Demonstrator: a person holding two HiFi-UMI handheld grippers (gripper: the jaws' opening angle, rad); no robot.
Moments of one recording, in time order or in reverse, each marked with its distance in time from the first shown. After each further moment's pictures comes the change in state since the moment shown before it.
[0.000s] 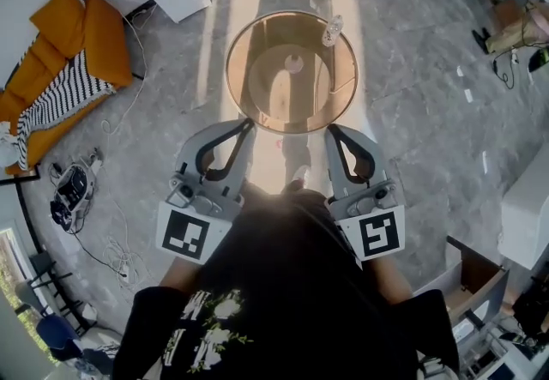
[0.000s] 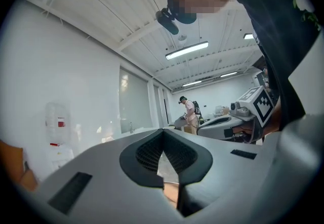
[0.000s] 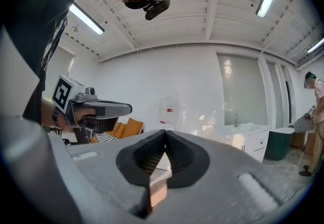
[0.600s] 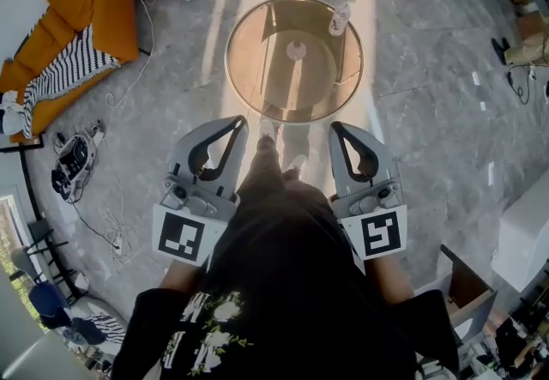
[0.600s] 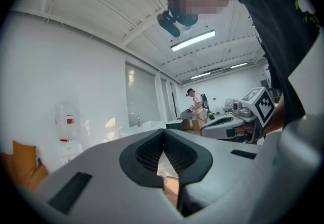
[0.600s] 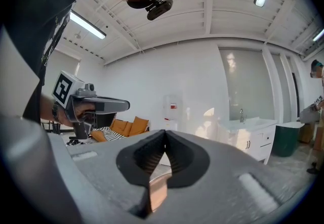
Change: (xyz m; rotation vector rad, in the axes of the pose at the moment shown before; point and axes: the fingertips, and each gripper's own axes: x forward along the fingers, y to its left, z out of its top) left arm 0.035 -0.032 -0.012 -0.010 0.078 0.127; right arm -0.020 -0.051 -0.034 0.027 0.023 0.095
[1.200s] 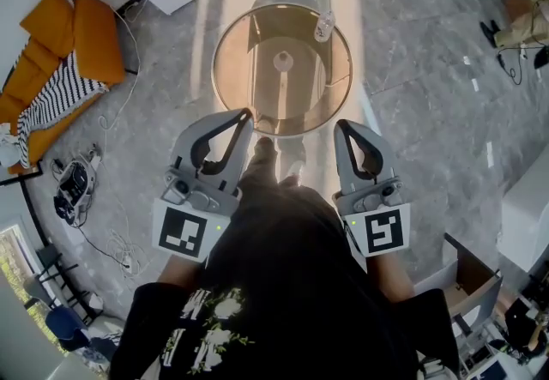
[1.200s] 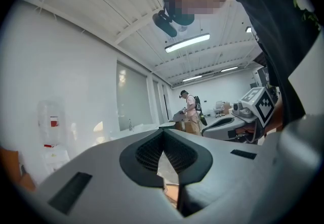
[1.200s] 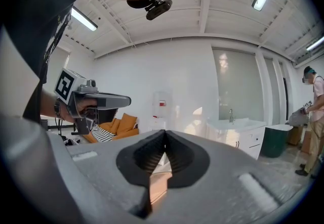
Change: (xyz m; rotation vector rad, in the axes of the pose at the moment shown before) left arm 0.091 0.039 0.004 0.027 -0.030 -0.126; right arm 0.046 -0.071 -0.003 -0.009 0.032 -0.115
